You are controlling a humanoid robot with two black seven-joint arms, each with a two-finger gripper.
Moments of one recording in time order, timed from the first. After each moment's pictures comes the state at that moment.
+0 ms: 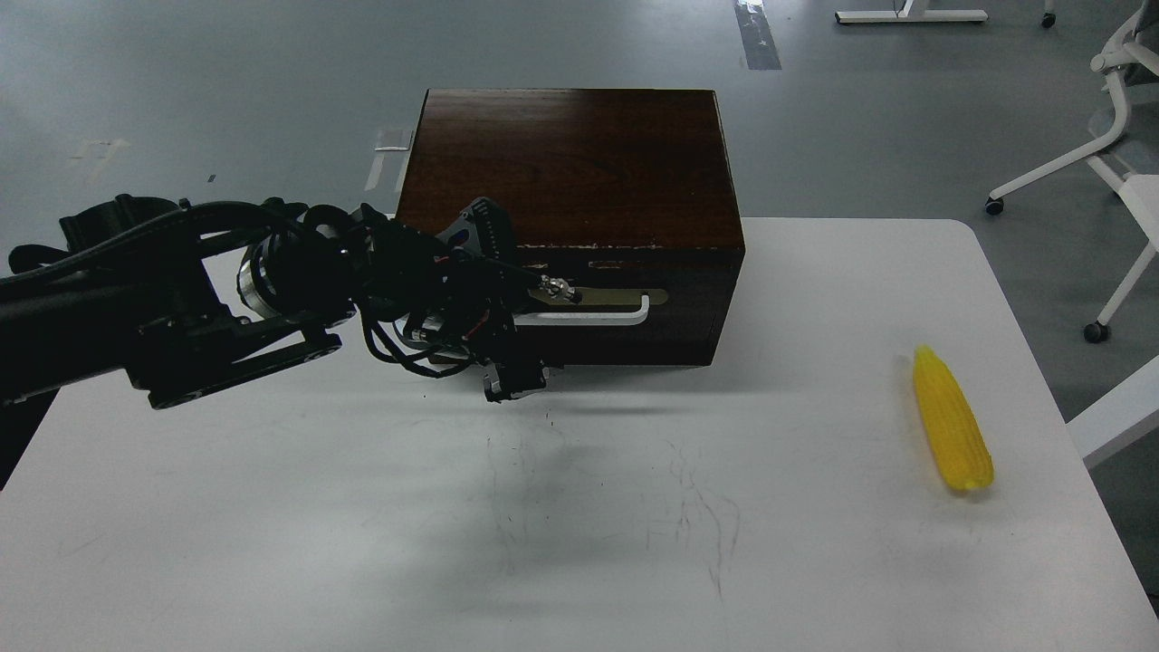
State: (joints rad) left arm -1.23 0.46 -0.09 -1.38 2.18 -0.49 -0.41; right arm 0.94 -0.81 0.40 0.48 0.62 0.49 0.18
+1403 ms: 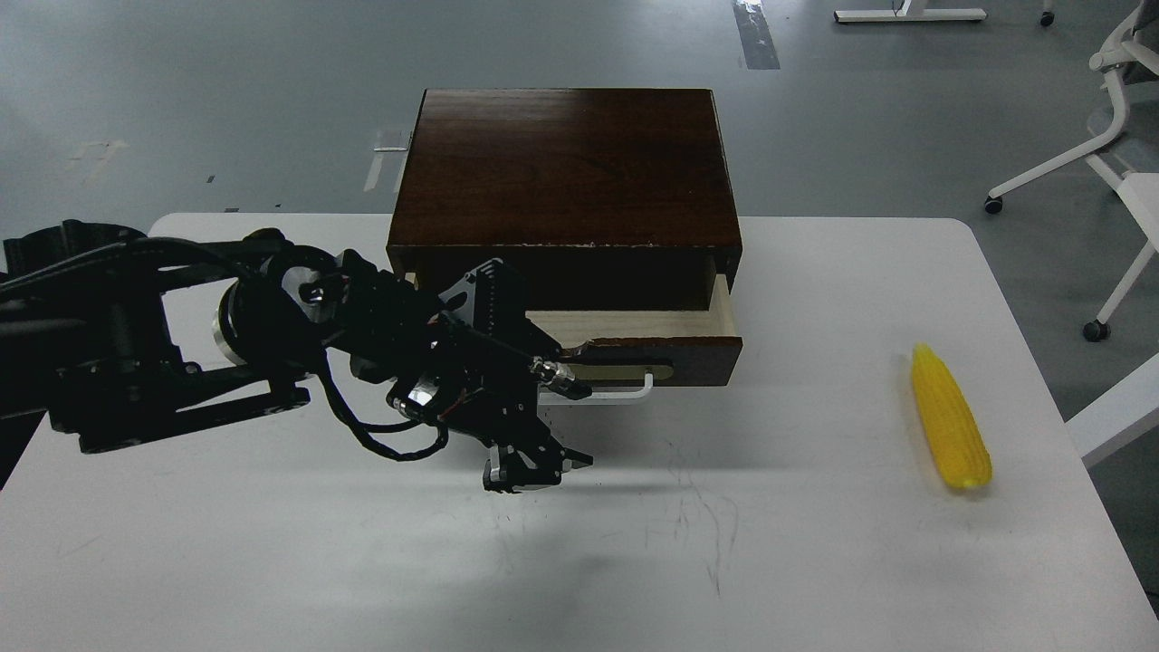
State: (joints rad) left arm -1.24 0.57 -0.10 -1.66 2.18 -0.49 -0.44; right arm 0.94 -0.81 0.39 0.45 0.61 0.49 0.18
